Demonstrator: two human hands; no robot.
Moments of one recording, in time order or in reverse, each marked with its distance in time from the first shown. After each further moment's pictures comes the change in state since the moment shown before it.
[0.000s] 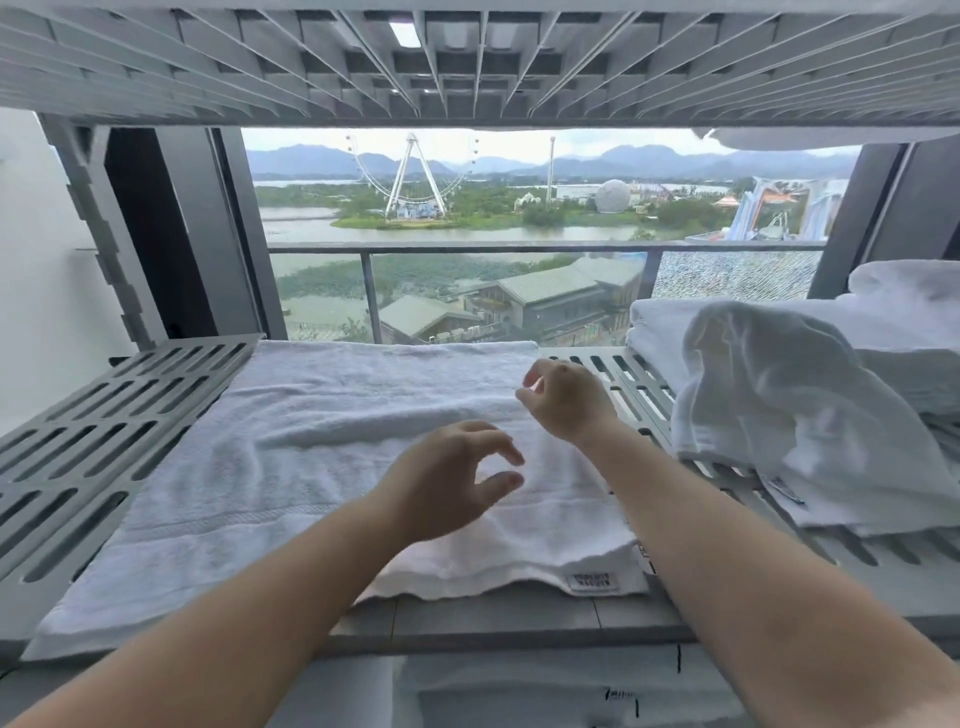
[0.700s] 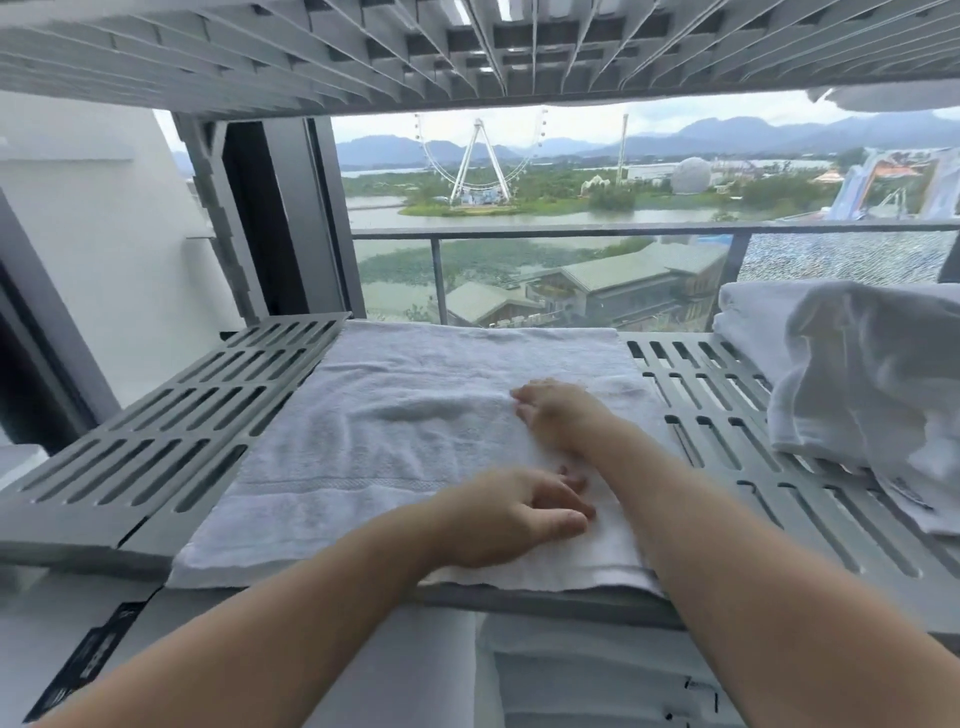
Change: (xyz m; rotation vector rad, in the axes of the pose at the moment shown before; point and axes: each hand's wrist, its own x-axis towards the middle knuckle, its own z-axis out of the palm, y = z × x) left_hand -0.054 0.014 -0.019 -0.317 -0.383 -0.183; right_hand 0.000 -0.072 0.059 -0.010 -0.444 -0.132
